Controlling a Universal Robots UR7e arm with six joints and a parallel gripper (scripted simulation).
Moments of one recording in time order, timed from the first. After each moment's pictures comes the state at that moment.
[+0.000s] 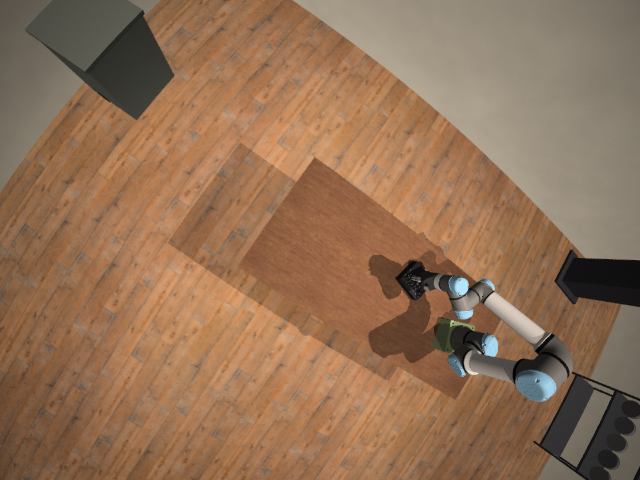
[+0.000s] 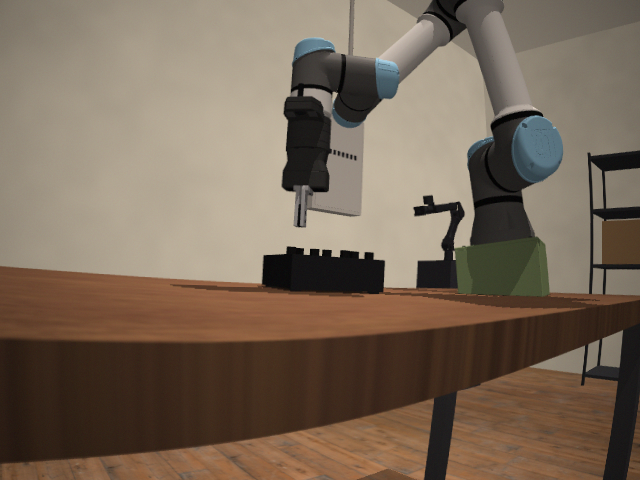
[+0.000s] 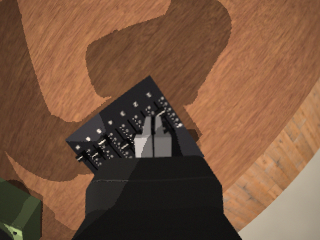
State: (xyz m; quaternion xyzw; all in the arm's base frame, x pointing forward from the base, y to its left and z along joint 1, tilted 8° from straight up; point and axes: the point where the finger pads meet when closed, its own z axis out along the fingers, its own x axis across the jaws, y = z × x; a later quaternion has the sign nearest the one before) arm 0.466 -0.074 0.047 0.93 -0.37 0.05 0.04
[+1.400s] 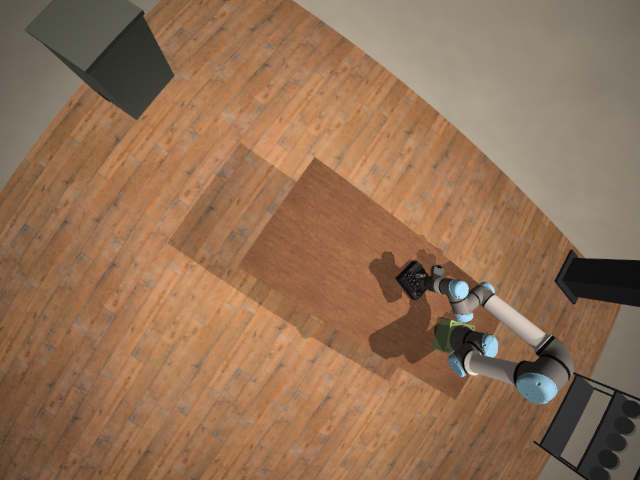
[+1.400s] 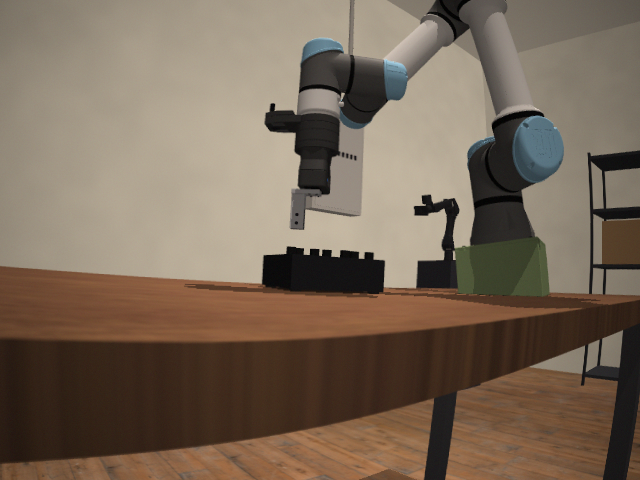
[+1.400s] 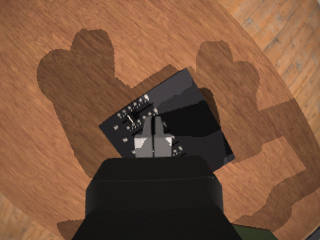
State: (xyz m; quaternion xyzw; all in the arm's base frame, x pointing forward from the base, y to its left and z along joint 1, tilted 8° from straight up) arm 0.458 -0.097 0.047 0.41 -0.91 0.06 0.00
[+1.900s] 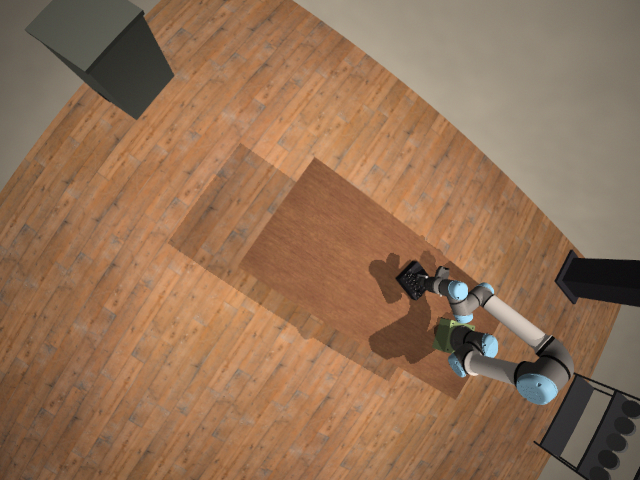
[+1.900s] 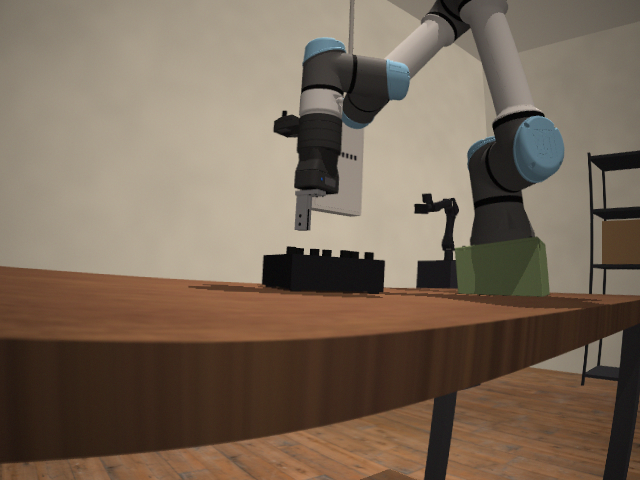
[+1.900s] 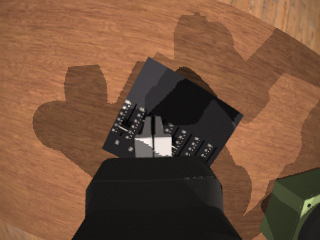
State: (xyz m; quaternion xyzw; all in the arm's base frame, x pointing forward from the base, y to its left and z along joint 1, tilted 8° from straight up) arm 0.445 -0.100 0.046 0.18 -0.98 0.06 -0.02
